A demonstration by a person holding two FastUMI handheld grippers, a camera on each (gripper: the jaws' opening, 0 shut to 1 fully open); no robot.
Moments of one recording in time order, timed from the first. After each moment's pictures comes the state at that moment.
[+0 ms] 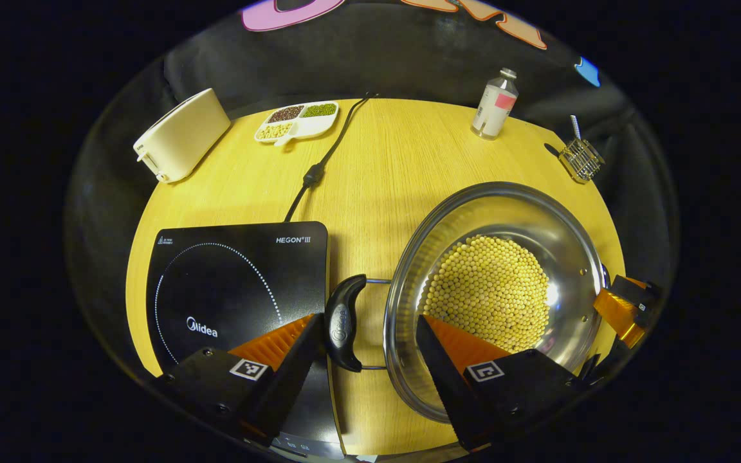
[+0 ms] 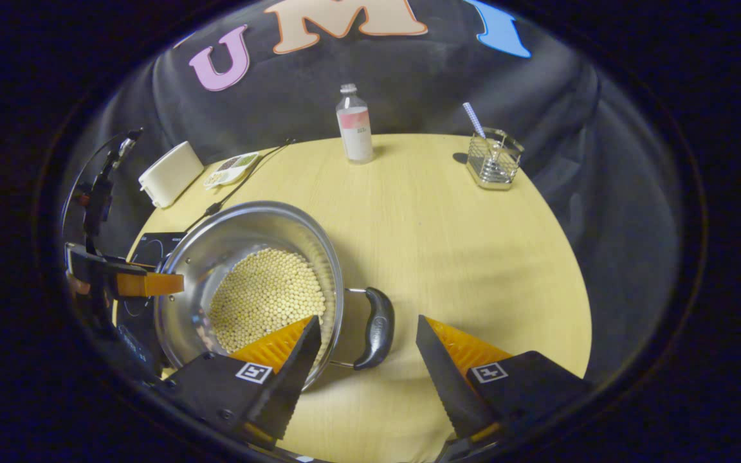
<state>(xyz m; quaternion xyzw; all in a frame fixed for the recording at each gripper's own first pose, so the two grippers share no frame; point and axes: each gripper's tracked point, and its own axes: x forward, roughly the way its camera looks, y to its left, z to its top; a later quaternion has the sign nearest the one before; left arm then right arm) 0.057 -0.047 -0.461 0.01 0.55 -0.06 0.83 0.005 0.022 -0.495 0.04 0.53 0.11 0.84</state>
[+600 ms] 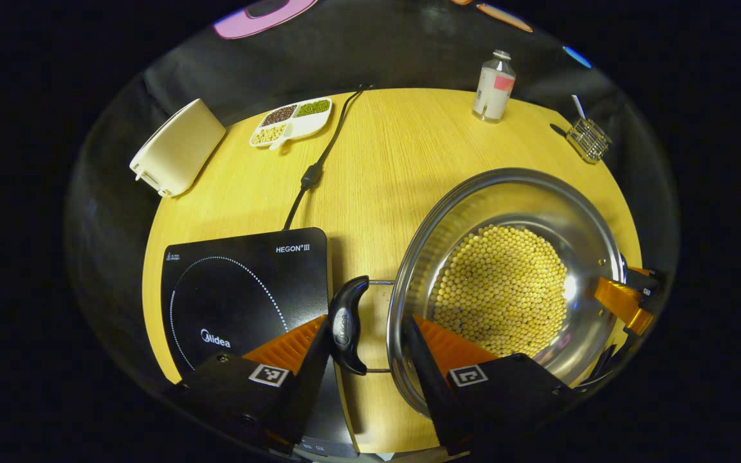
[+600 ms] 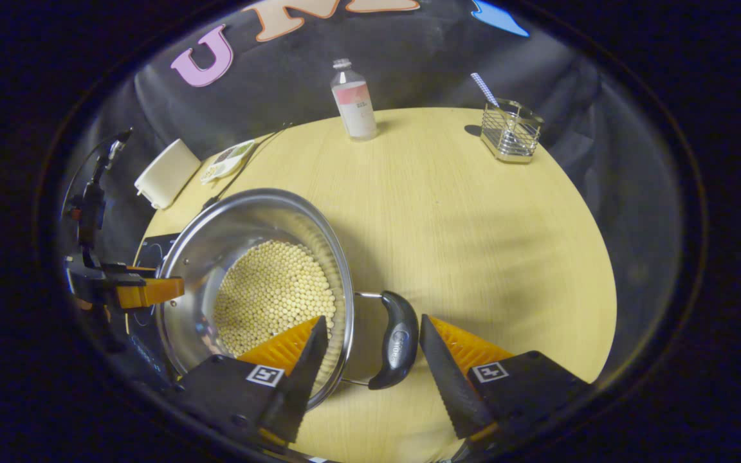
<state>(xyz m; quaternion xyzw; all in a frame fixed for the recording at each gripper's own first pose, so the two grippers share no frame) 0.060 -0.037 -0.466 0.07 0.57 -0.06 0.82 0.004 0.035 -0.520 0.05 0.58 0.11 0.81</state>
